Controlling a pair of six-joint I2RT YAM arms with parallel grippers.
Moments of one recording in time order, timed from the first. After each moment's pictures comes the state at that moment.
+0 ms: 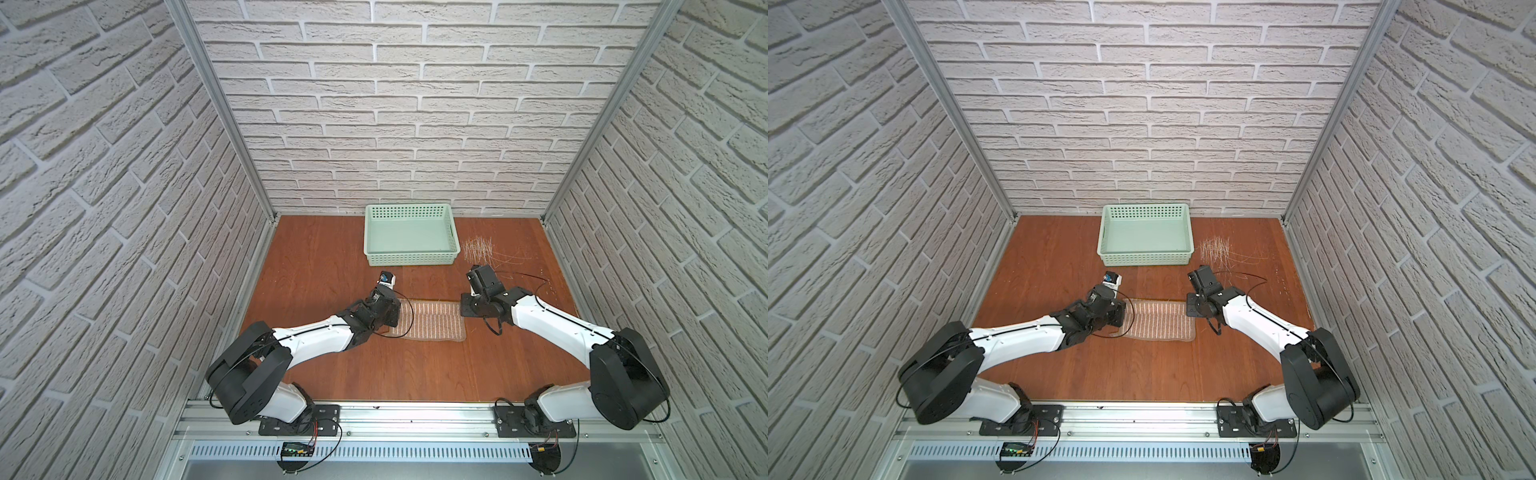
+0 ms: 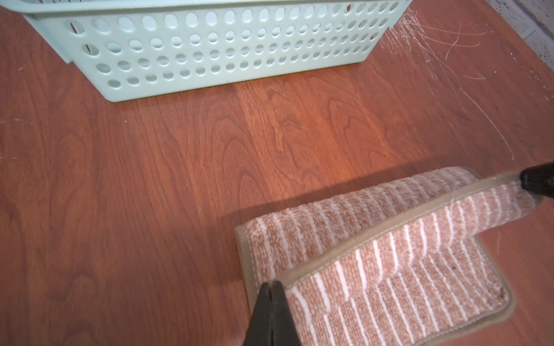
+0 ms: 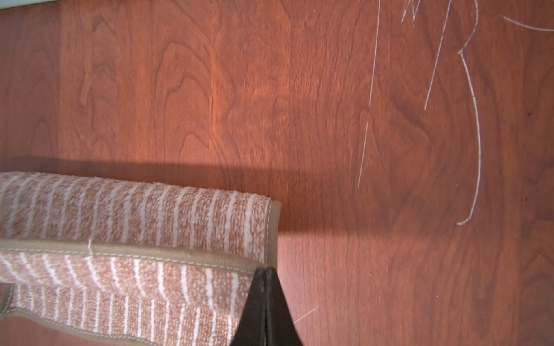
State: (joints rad) left arm -0.73 1.43 0.65 0.06 -0.20 -0.40; right arm 0.51 1.40 0.83 -0.49 0.12 0.50
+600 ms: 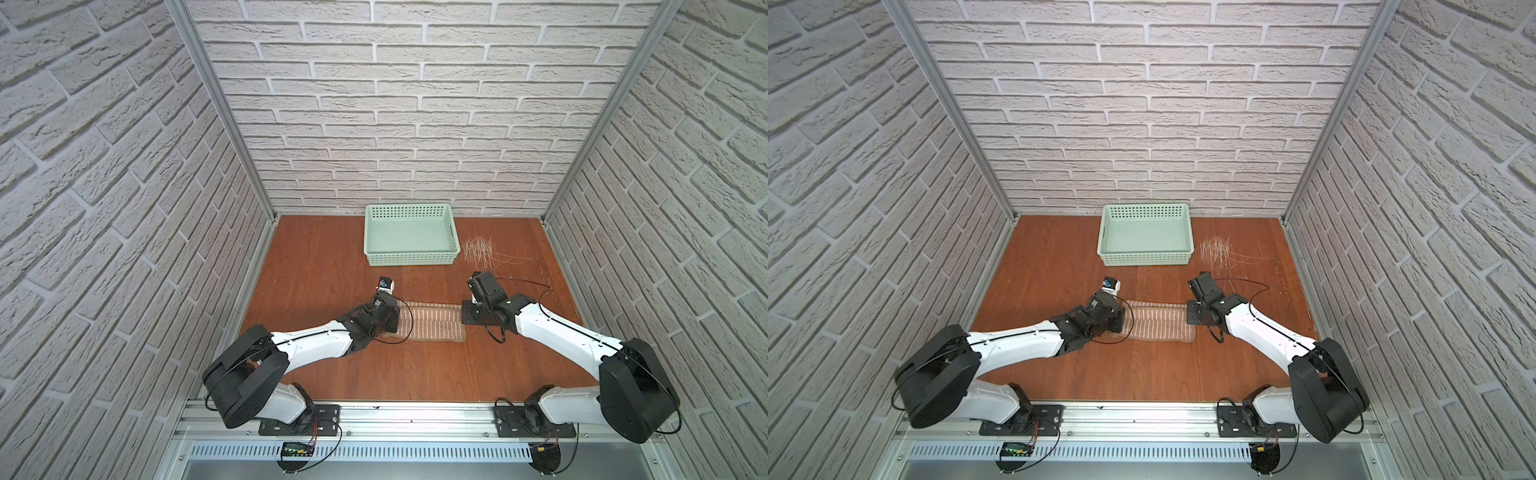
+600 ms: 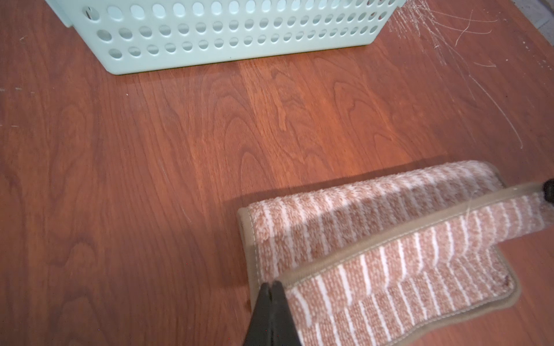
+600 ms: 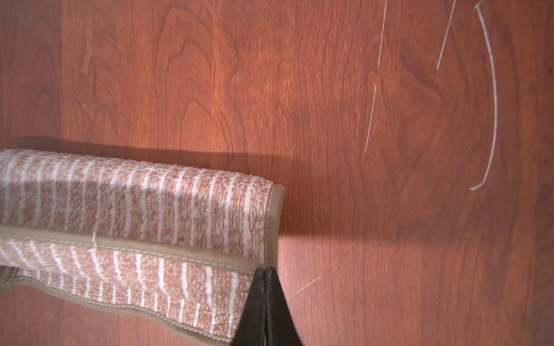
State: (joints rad) left arm -0.77 1.41 0.62 0.04 -0.24 -0.45; right arm 0.55 1.34 0.76 -0.50 0.11 0.53
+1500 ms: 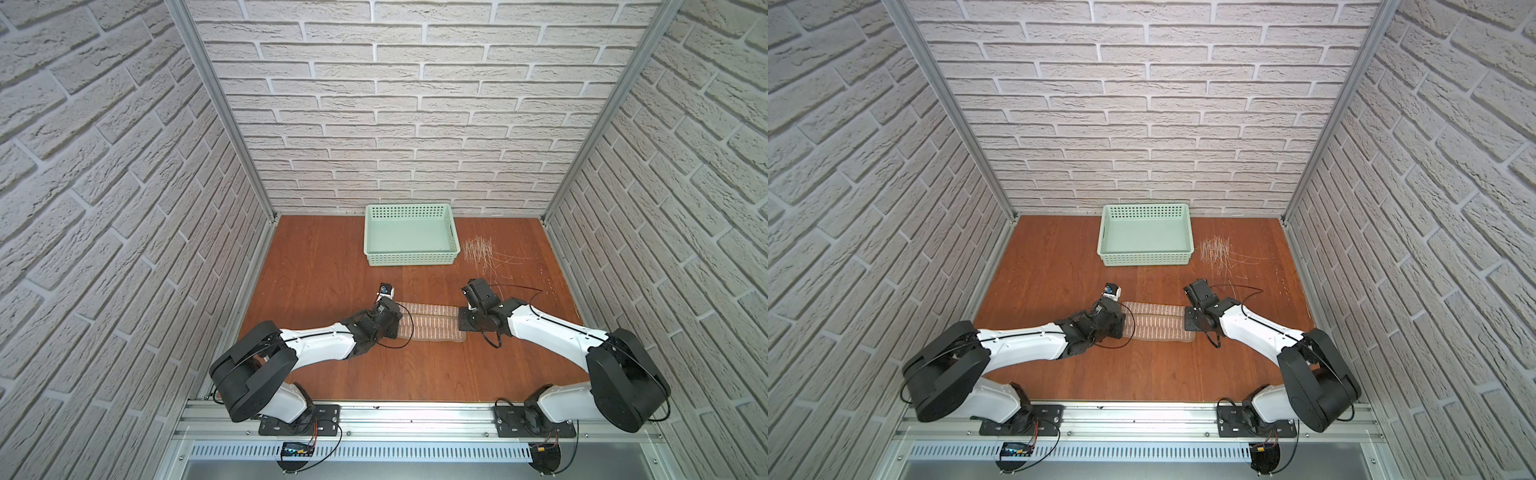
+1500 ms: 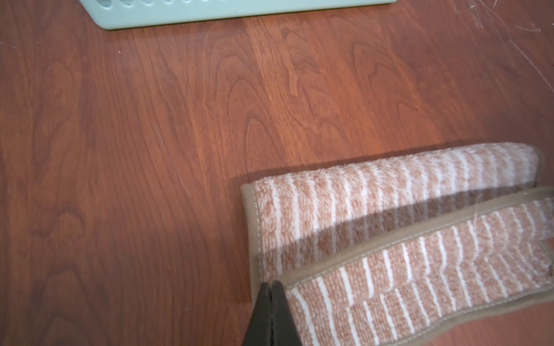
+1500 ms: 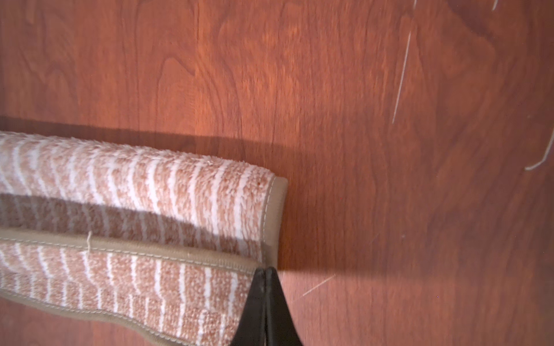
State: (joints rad) left arm -0.80 1.46 0.60 0.04 -0.27 -0.48; right arm 0.57 1.41 0.72 -0.46 0.11 0.56
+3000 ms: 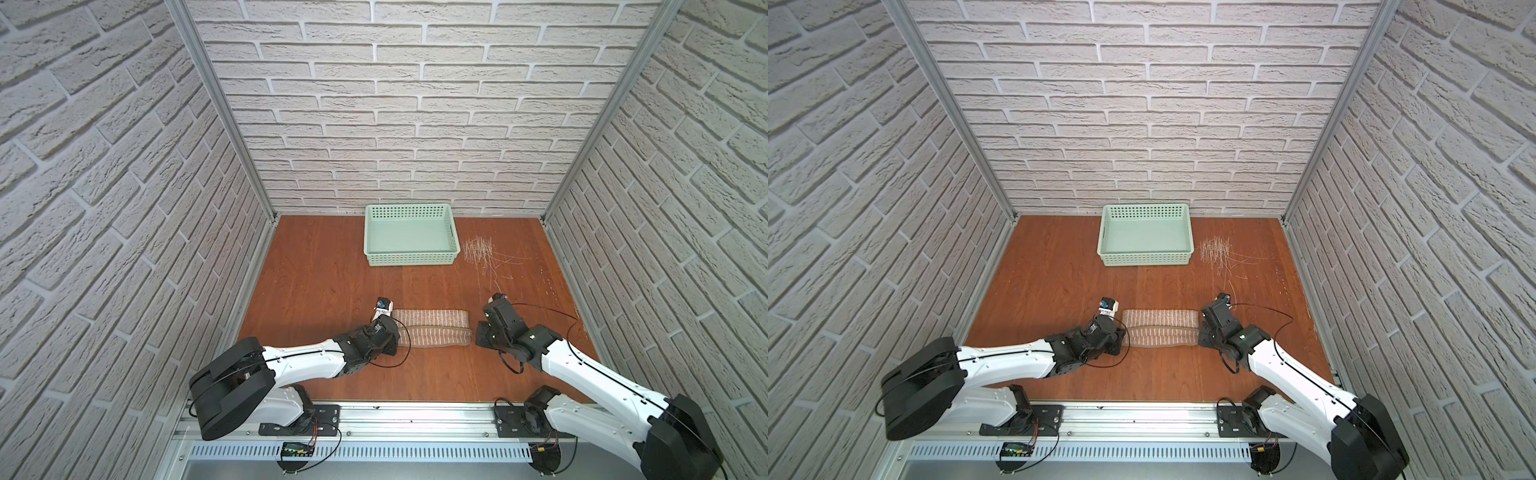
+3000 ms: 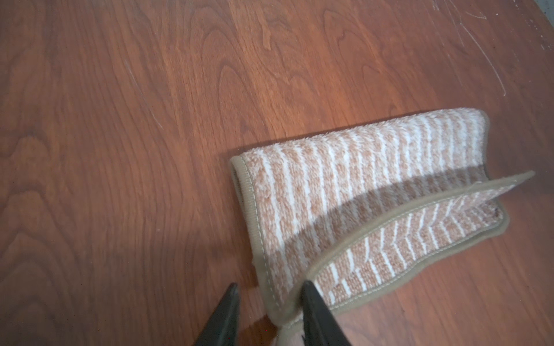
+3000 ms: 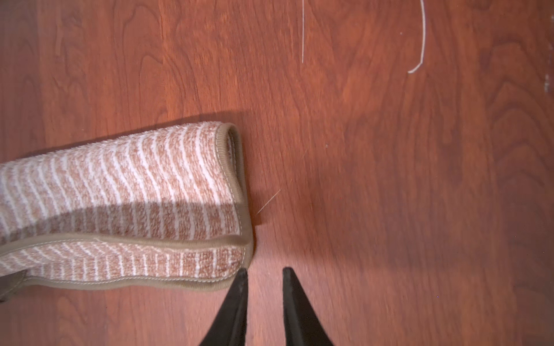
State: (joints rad) left arm -0.93 1.30 0.47 0.02 -0.28 -0.62; right arm 0.60 0.96 0.51 -0.57 0.18 0.74
